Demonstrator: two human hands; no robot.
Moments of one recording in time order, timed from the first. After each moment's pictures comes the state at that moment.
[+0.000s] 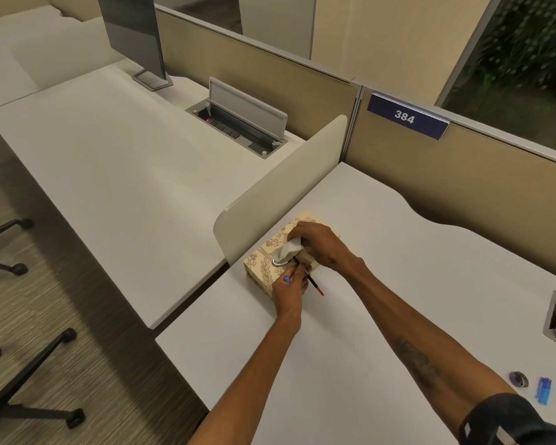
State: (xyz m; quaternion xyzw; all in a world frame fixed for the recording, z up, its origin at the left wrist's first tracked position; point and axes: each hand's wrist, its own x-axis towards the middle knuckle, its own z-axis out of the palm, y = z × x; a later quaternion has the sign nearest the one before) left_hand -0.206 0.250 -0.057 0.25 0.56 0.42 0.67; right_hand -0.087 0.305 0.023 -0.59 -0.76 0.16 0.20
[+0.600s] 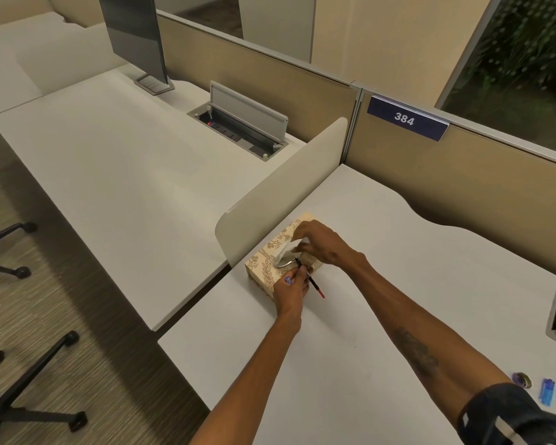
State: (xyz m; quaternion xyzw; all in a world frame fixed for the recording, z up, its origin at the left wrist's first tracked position) left_hand -0.208 0.251 -0.052 0.25 0.57 0.40 0.67; right_hand -0.083 0.311 0.028 -0.65 -0.70 0.25 0.14
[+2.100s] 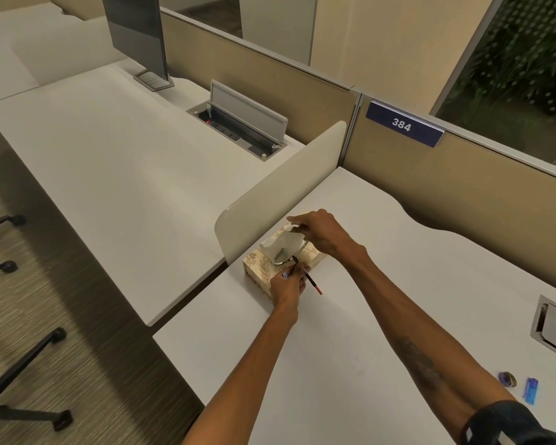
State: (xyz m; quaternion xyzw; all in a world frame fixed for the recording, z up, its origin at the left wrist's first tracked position) left_hand -0.207 0.255 -0.039 0.23 0.57 0.38 0.69; right_hand -0.100 0.302 0.087 -0.67 -0.71 0.18 0.13
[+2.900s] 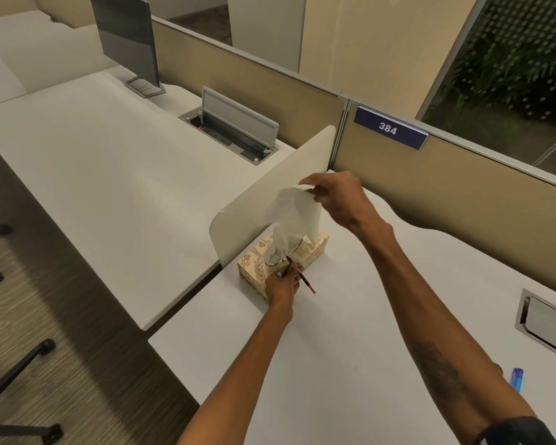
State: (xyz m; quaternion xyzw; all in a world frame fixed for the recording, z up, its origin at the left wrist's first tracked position) left_hand -0.210 0.254 -0.037 0.23 0.56 0.38 0.70; right_hand -0.082 0.285 0.171 -0.67 -0.68 0.09 0.29
